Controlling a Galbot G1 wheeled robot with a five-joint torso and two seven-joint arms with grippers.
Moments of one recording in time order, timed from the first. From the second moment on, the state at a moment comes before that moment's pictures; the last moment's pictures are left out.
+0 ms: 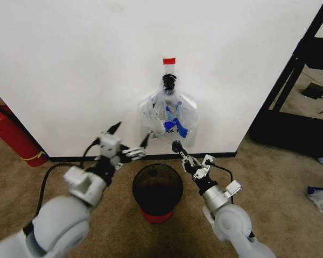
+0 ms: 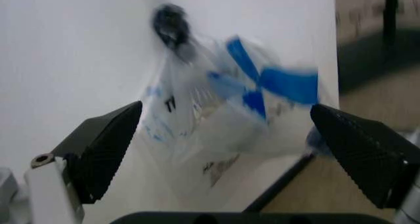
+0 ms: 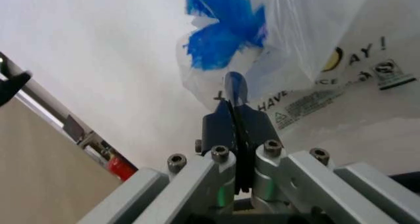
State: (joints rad) left arm 0.89 -0.57 -0.01 -2.39 -0.59 0.38 -0.31; right arm -1.30 1.25 0.26 1.99 0.97 -0.03 -0.14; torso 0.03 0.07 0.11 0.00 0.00
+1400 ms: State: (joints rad) left arm -0.29 -0.85 1.08 -1.92 -0.63 0.74 -0.35; right arm -1.37 1.26 0.31 2.06 0.89 -0.02 -0.15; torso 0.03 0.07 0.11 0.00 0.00
